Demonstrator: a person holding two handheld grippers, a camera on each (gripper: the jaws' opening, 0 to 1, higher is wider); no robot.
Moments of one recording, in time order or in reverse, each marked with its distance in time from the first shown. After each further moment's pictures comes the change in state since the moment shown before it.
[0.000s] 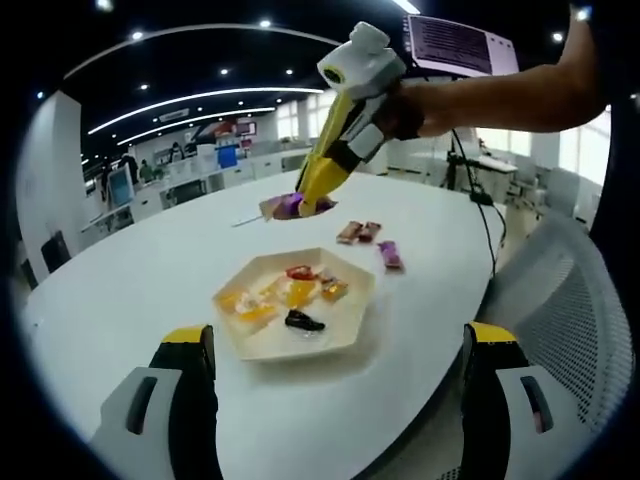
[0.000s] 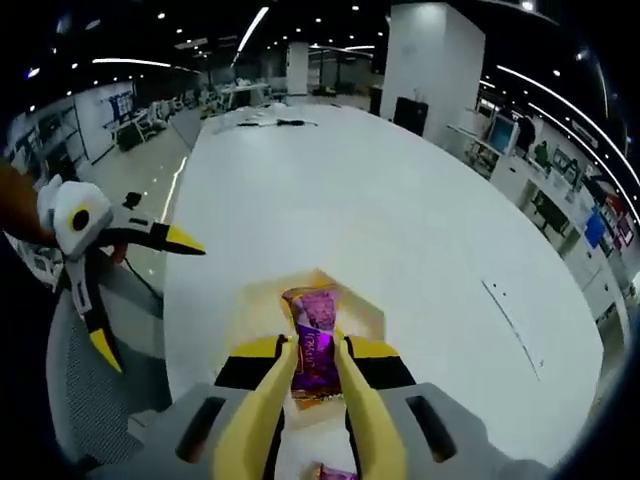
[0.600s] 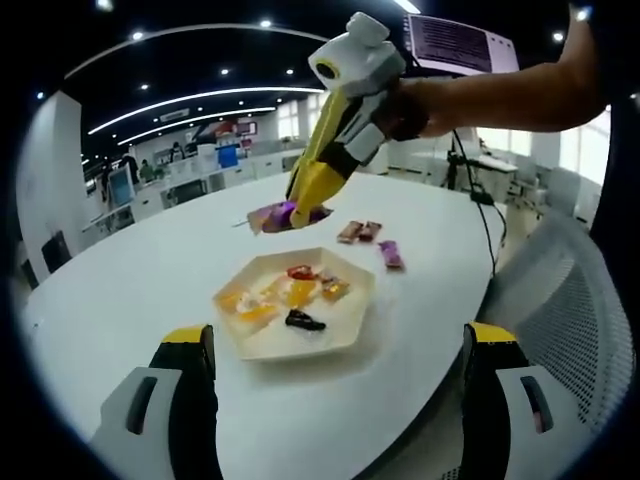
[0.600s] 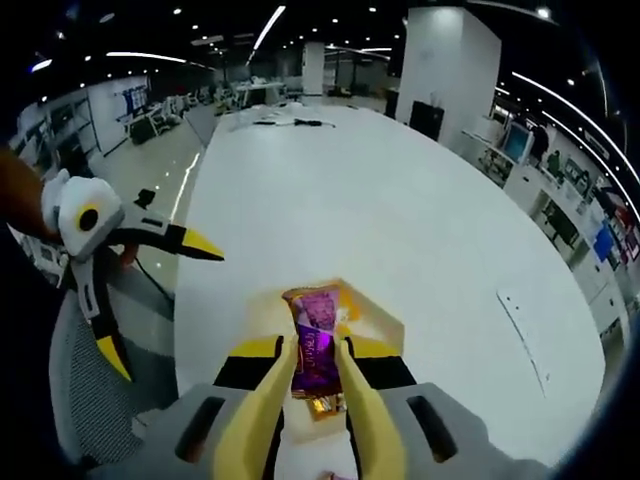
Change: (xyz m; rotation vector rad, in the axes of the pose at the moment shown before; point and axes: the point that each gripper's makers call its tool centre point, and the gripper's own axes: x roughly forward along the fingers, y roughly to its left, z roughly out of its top) left arm 0.001 0.000 0.000 0.004 0.002 0.002; right arm 0.007 0.012 0.005 -0.029 0.001 0.030
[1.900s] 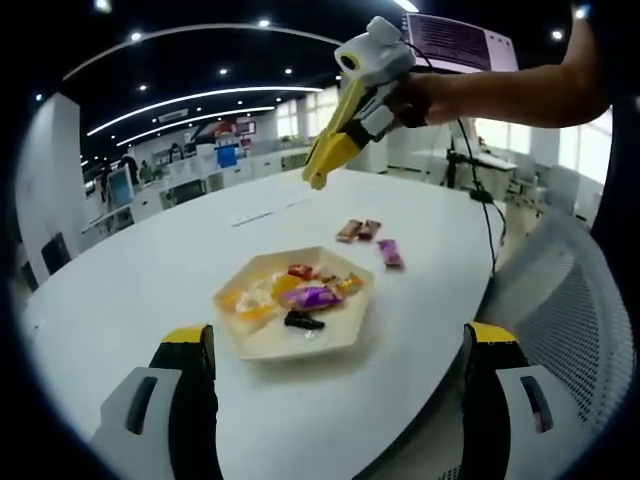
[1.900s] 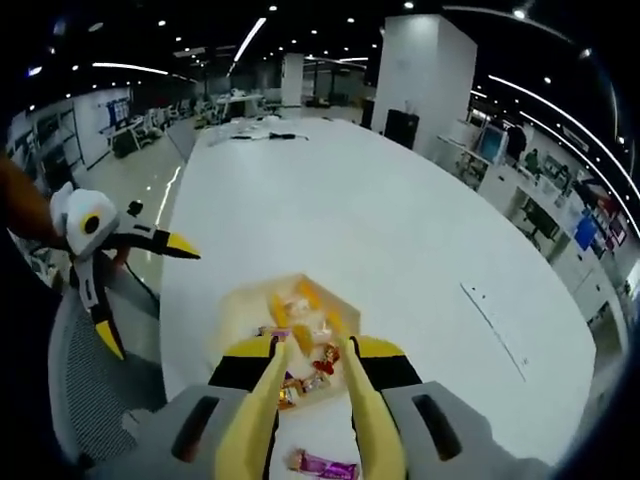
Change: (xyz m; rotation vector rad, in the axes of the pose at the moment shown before) left arm 0.001 0.000 -0.001 0.007 0.005 -0.003; right arm -0.051 -0.042 -0.022 0.045 -0.041 -0.096
